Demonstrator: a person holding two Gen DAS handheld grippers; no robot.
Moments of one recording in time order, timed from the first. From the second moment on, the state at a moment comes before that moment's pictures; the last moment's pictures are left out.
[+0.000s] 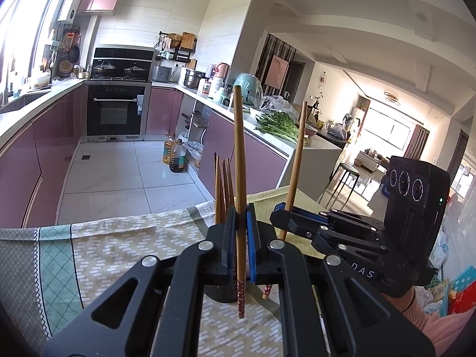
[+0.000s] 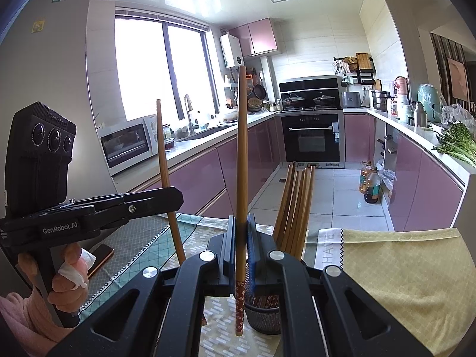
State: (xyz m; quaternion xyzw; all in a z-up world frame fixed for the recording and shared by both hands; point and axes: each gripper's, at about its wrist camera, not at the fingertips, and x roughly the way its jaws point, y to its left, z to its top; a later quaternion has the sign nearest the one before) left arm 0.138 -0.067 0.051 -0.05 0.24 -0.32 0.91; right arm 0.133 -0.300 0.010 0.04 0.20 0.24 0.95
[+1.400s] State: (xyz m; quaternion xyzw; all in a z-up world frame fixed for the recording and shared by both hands) left arm 0.167 -0.097 0.066 -0.06 0.22 -0.31 0.92; right arm 0.162 -0.299 0.011 0.05 0.19 0.23 0.95
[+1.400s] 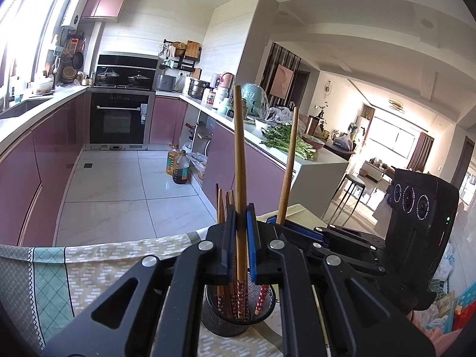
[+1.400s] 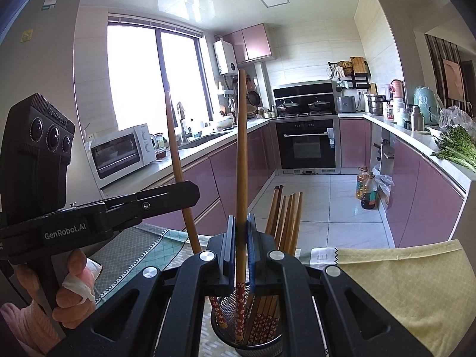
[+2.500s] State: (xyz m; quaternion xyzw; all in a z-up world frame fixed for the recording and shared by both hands) left arm 0.179 -0.132 0.023 0.01 0.30 -0.30 0.90; right arm 0.181 -0.291 -0.031 0.06 0.27 0.21 0.94
